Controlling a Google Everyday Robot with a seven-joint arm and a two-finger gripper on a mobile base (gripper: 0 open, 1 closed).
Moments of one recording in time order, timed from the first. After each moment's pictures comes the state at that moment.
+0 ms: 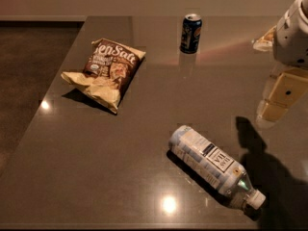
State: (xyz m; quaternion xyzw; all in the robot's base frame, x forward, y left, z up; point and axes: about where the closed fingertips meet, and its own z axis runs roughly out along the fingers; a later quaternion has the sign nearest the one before) arm 0.438 -0.217 0.976 -0.60 0.78 -0.03 0.16
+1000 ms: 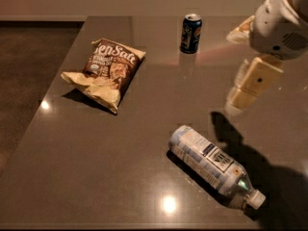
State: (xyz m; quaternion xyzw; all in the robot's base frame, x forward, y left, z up) arm 0.456 -0.163 0.988 -0.61 0.76 0.05 0.23
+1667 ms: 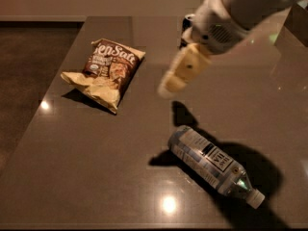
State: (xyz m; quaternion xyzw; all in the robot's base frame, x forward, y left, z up) arm 0.495 -0.058 0.984 -0.55 0.77 0.14 0.27
